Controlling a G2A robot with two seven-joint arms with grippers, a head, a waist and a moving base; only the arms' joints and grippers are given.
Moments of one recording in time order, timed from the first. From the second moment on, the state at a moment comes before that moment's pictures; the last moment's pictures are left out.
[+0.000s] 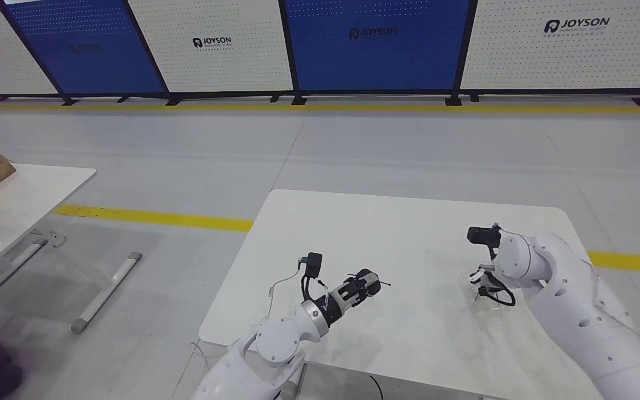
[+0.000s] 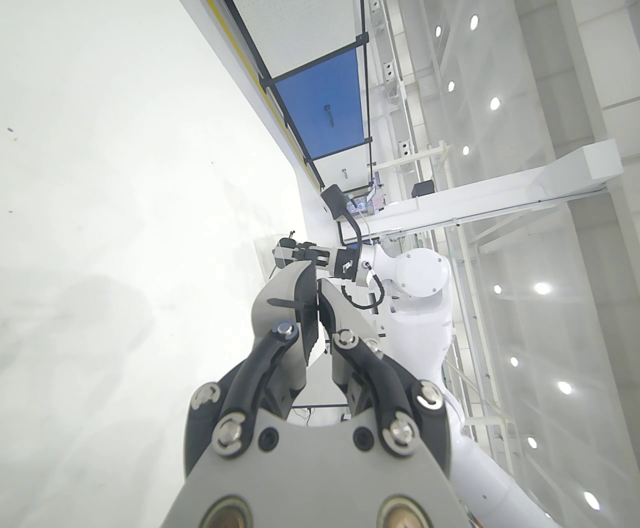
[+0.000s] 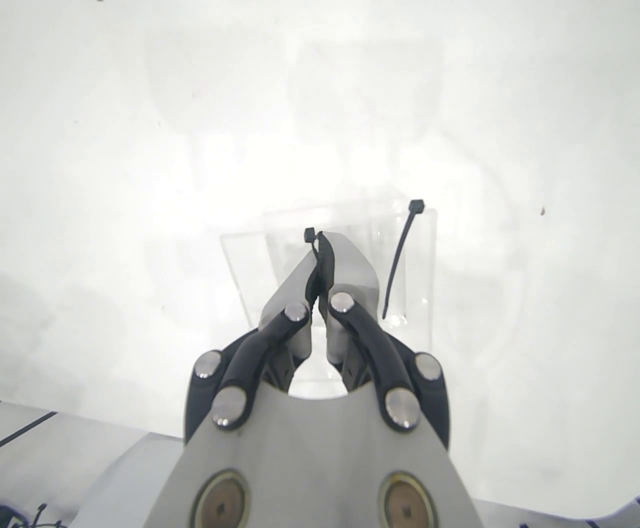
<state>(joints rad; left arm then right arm) 1.55 -1.22 -1.13 -1.76 -0.10 0.00 -0.26 -0.73 -1.10 0.79 -1.15 -0.71 0.28 1.28</state>
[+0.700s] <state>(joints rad) 1.55 -1.22 -1.13 -1.76 -0.10 0.00 -0.26 -1.22 -0.97 1.34 -1.68 -0.52 0.21 1.02</state>
